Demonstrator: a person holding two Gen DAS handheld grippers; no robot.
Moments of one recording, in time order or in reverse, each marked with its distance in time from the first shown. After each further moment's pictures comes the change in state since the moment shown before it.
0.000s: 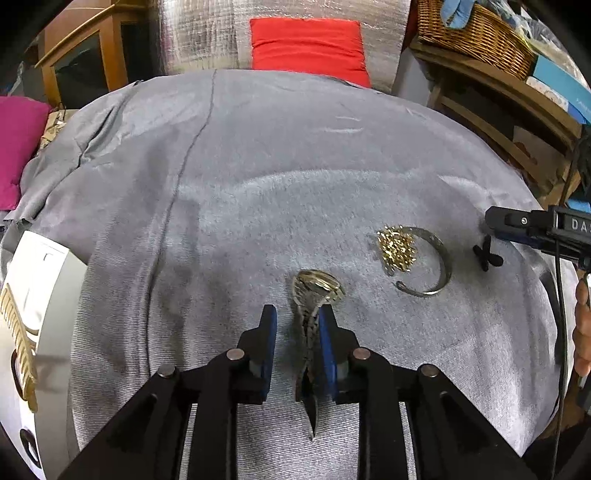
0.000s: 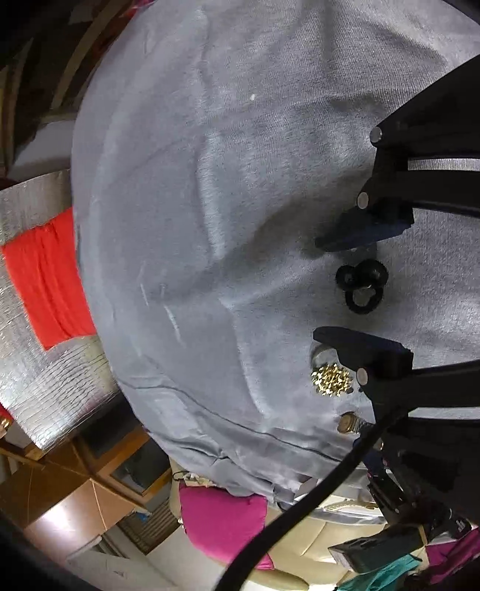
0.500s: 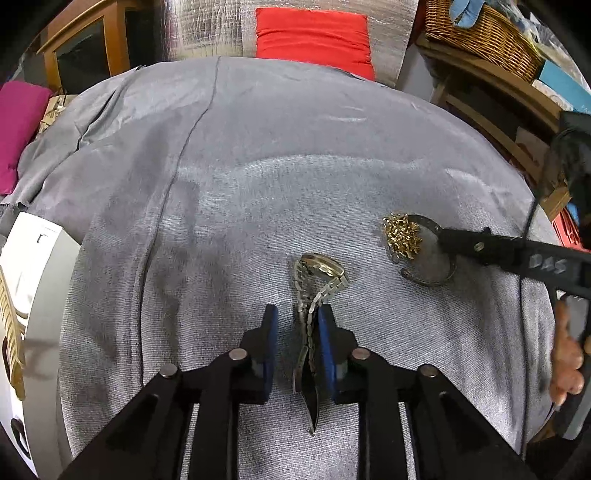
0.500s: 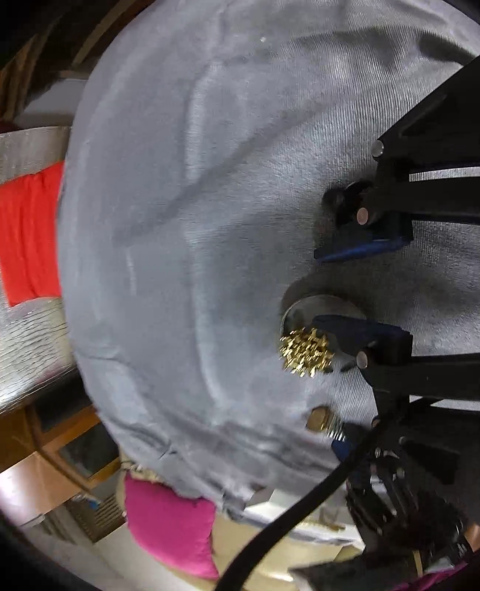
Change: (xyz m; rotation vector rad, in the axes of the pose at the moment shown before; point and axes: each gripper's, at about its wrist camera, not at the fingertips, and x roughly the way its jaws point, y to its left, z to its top) left arm 0.007 0.008 -0.009 -0.029 0.038 -0.020; right arm 0.048 0.055 -0.014 -0.156 0.106 -0.056
